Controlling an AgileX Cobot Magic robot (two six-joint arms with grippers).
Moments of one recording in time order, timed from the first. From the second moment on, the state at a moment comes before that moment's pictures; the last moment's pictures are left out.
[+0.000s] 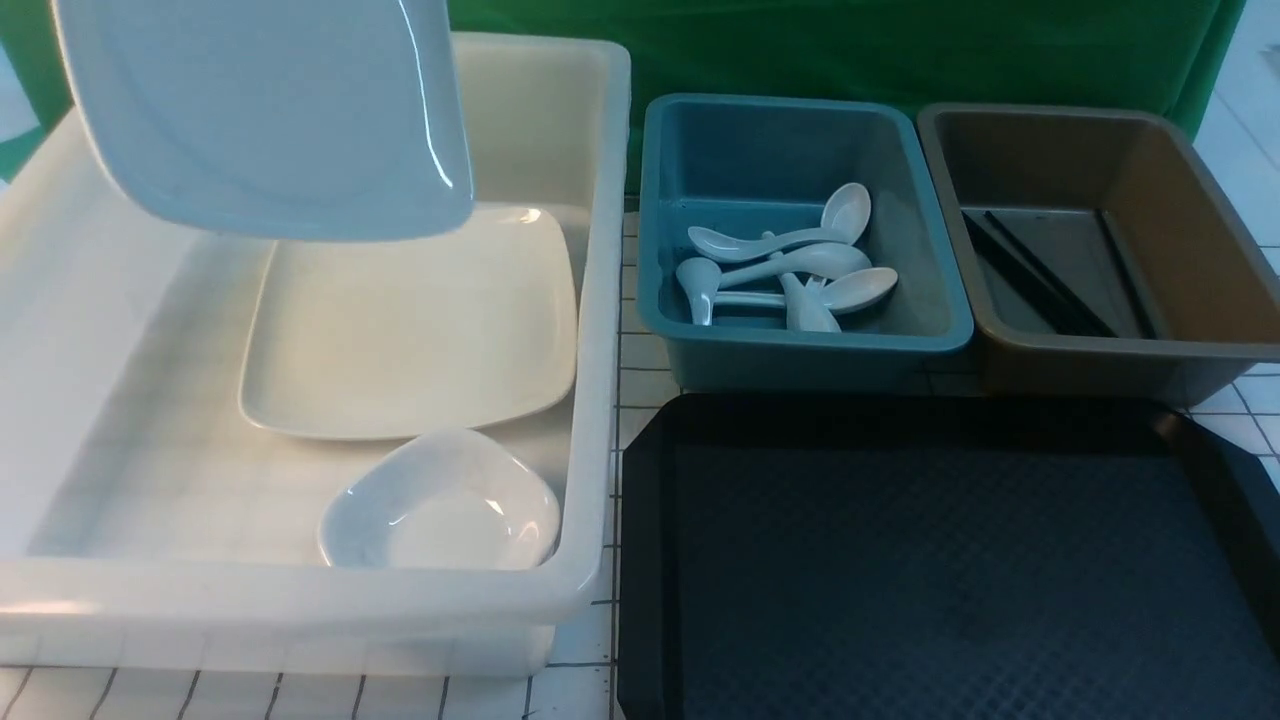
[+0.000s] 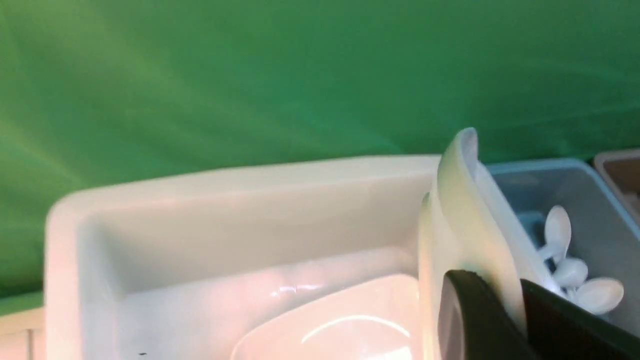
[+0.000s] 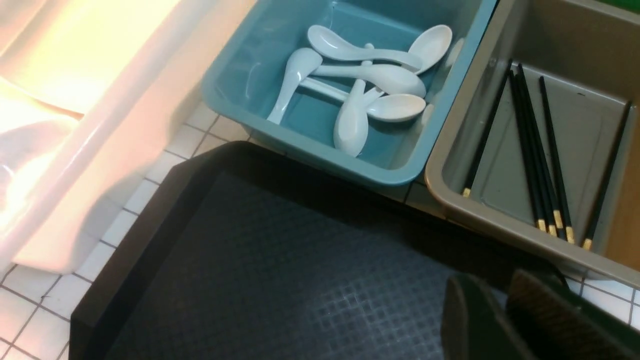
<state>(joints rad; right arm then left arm) 0.05 1.04 -1.28 0.36 1.03 -0.37 0.32 2.03 -2.40 -0.74 1.23 0.49</state>
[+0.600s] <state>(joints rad) 0.05 1.04 -1.28 0.38 1.03 -0.37 0.31 2.30 -2.40 -0.85 1.23 0.54</state>
